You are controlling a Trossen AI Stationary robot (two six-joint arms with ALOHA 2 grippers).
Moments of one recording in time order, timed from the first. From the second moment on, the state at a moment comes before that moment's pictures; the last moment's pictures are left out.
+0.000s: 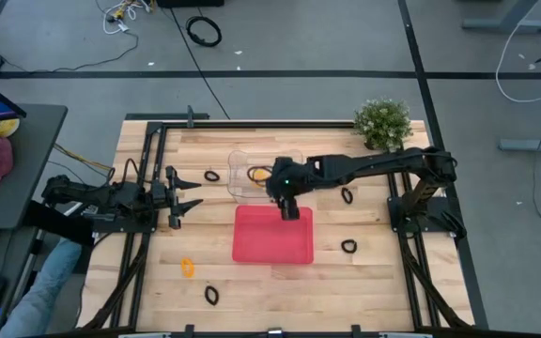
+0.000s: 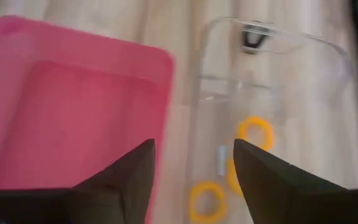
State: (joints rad) left arm -0.21 0.01 0.01 0.09 -0.40 0.09; right arm -0.02 1.75 1.43 -0.59 0.06 -0.22
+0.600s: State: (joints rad) left arm -0.21 0.01 0.01 0.09 -0.40 0.09; right arm 0.07 1.76 1.27 -0.49 -0.02 -0.08
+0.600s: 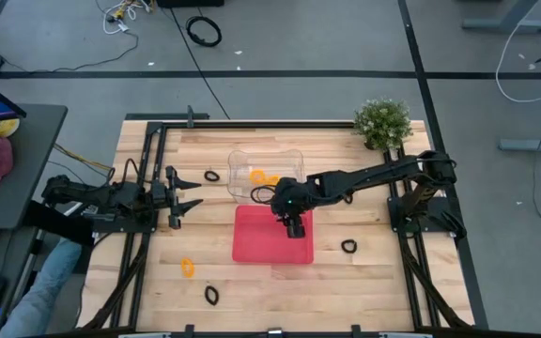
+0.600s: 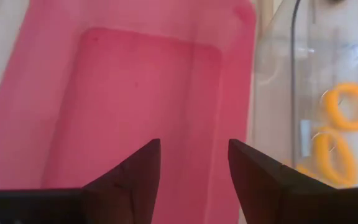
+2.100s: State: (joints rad) left arm -0.21 0.01 0.01 0.09 -0.40 0.09; right arm 0.01 1.83 1.23 -0.48 -0.04 -0.06
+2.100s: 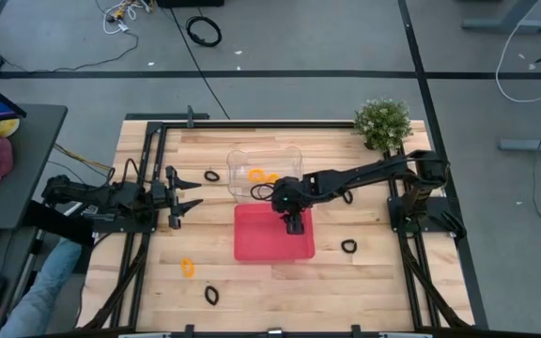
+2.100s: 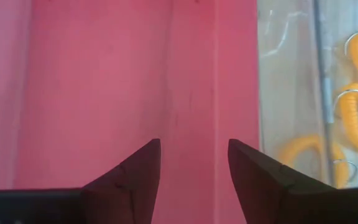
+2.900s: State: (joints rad) left arm -0.21 0.01 0.01 0.09 -0.40 0.09; right arm 0.05 1.63 1.33 -0.91 0.00 0.15
